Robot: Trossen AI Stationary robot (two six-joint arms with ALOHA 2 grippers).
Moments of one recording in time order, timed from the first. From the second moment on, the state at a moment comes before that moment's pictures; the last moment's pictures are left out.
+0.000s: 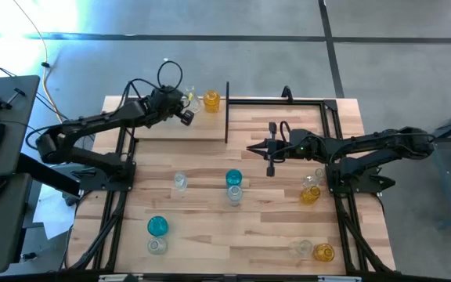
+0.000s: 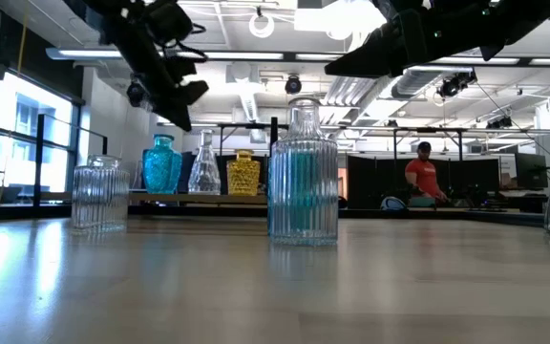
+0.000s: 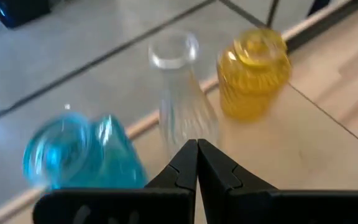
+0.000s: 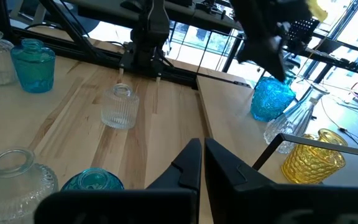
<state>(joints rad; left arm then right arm) 0.57 1.25 0.89 -0.36 -0.42 -0.17 -0.07 1.20 0.60 0.39 0.04 -0.30</state>
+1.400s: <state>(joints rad) 0.74 1.27 0.76 -0.44 -0.45 -0.27 -0.07 1.20 0.60 0.38 0.04 -0.30</state>
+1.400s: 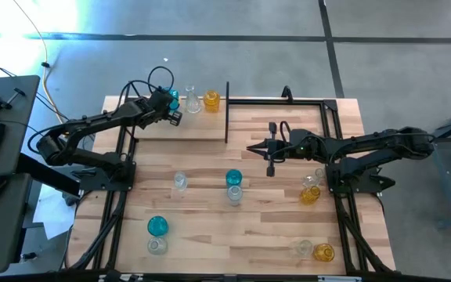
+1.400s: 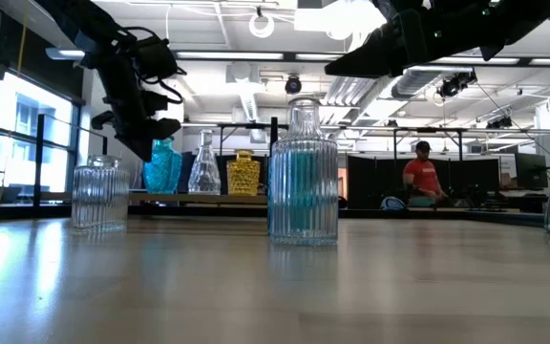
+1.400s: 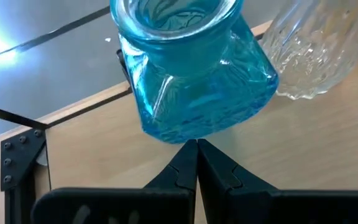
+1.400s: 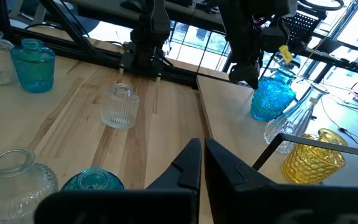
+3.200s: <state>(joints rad) -0.04 1.09 0.76 0.04 -0.17 -0.09 0.93 1.47 1.43 -1.22 0.21 1.36</state>
